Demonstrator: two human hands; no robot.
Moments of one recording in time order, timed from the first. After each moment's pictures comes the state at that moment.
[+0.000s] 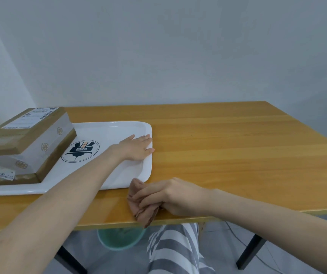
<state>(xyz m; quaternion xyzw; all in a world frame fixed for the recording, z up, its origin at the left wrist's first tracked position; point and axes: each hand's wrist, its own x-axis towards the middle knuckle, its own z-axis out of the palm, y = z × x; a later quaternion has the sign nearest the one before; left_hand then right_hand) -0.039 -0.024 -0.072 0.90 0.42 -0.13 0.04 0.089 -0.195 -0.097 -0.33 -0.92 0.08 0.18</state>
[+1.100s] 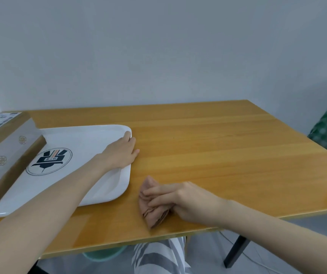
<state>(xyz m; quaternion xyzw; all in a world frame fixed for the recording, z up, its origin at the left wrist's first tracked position) -0.007 -0.014 -0.083 0.90 0.44 0.01 0.00 0.149 -0.213 -0.100 -0.47 -0.86 0.11 0.18</state>
